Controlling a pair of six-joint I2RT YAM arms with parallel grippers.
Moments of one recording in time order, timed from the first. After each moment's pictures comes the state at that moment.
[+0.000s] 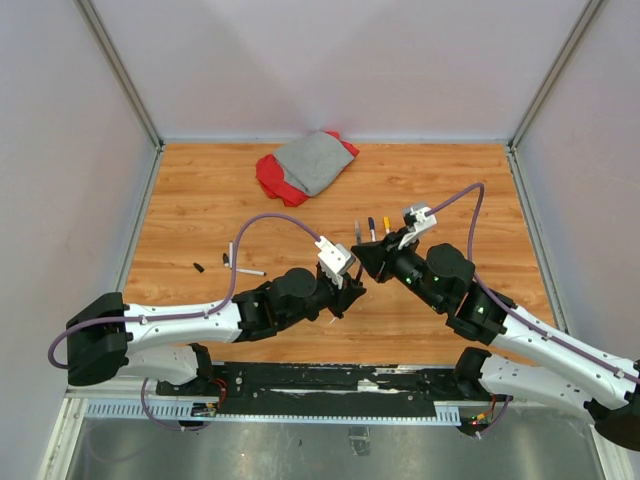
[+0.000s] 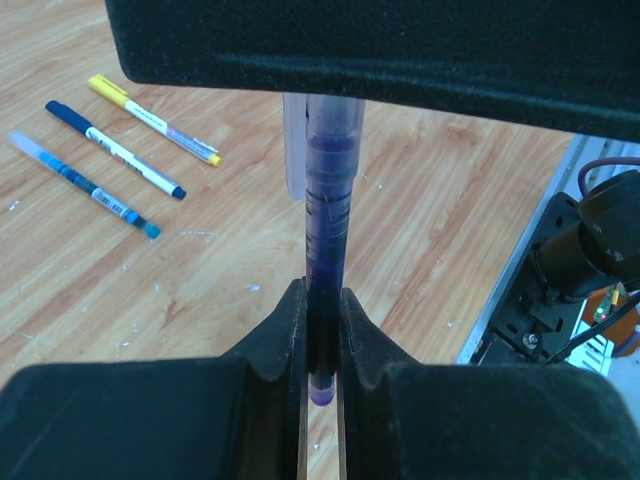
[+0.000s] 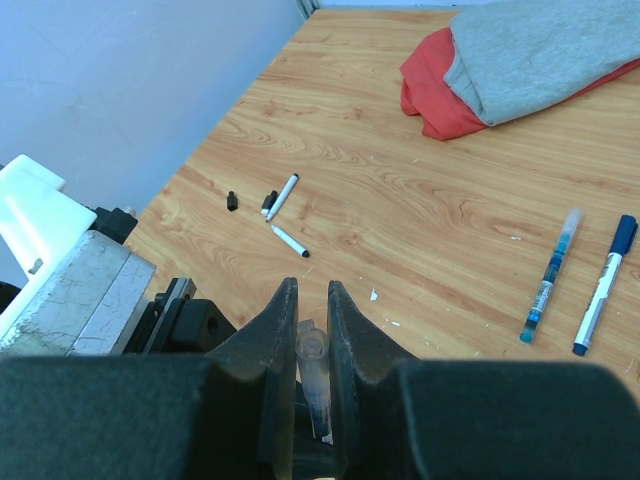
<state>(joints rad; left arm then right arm) -1.20 1.22 0.65 0.35 -0.23 -0.29 0.99 0.80 0.72 -0.01 0.24 0.43</state>
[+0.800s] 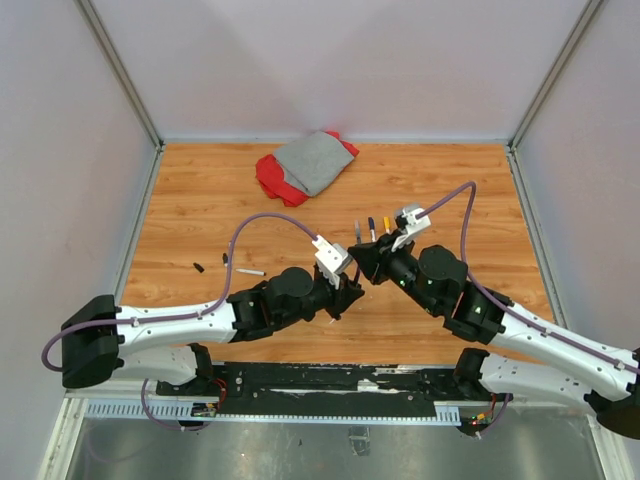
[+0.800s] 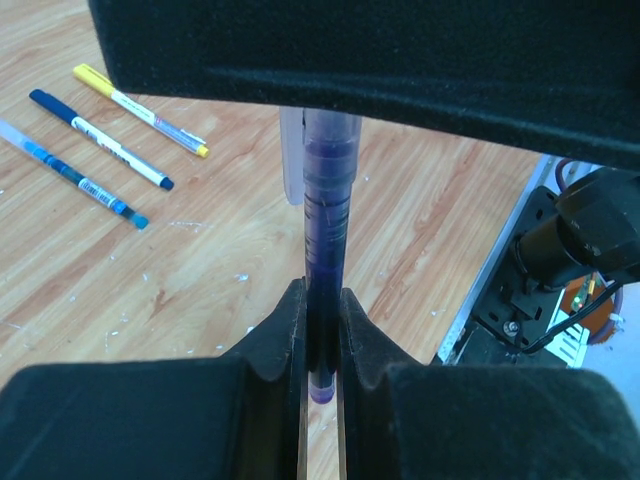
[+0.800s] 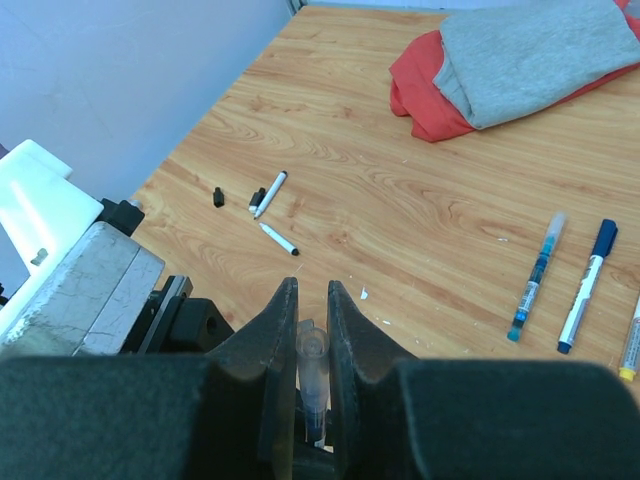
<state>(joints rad) -1.20 1.19 0.66 0.31 -0.21 -0.32 1.06 0.85 0.76 -0.06 0.33 0.39</state>
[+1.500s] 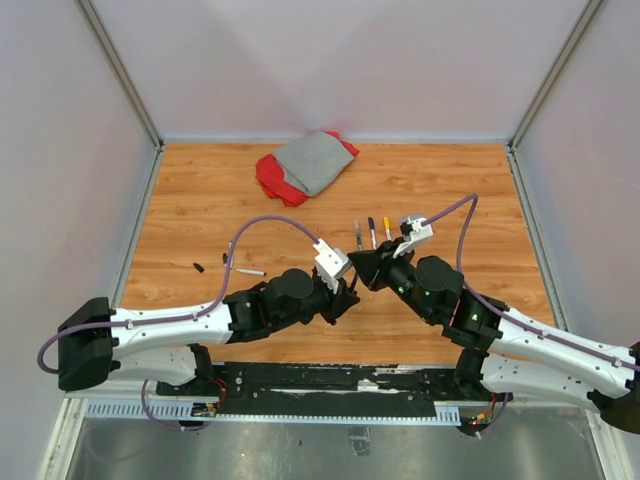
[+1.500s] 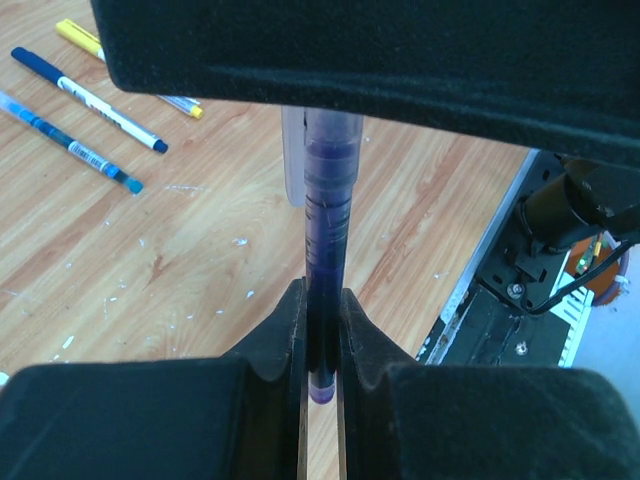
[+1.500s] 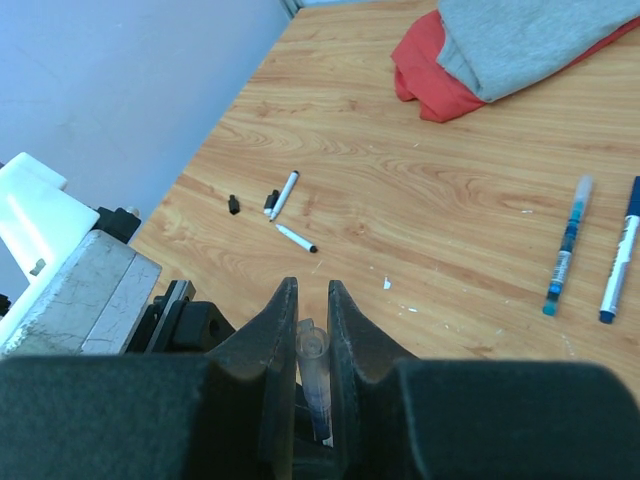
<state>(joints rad) -1.20 1.15 0.66 0.21 -0.18 -0.32 1.11 0.82 0.68 0.01 0.41 0.54</state>
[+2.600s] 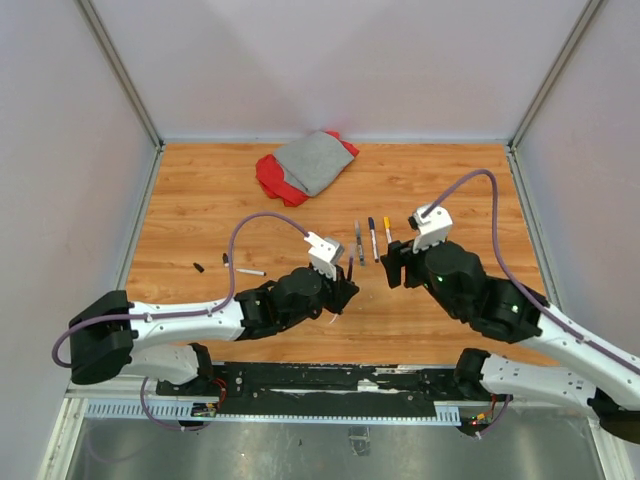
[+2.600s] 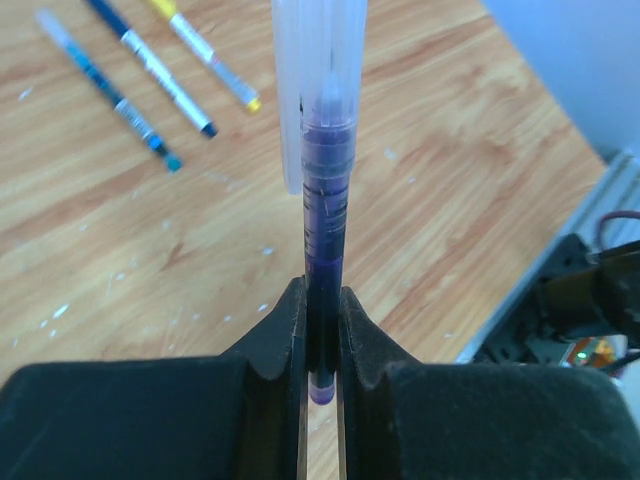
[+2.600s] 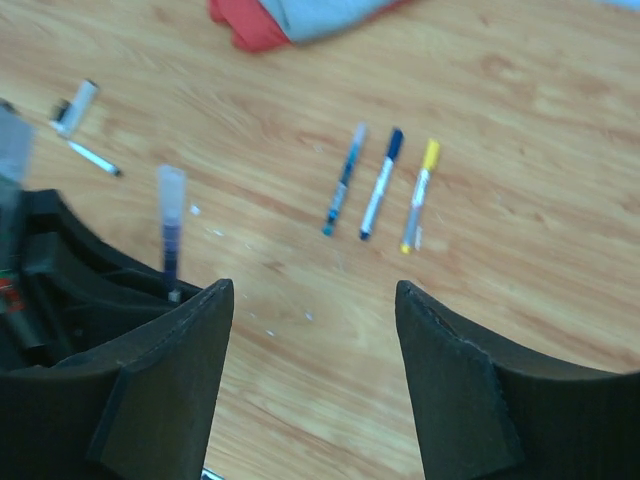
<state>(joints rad) -1.19 1.23 0.64 0.31 -0.31 -0.51 1.11 0.77 0.98 -0.60 0.62 0.29</state>
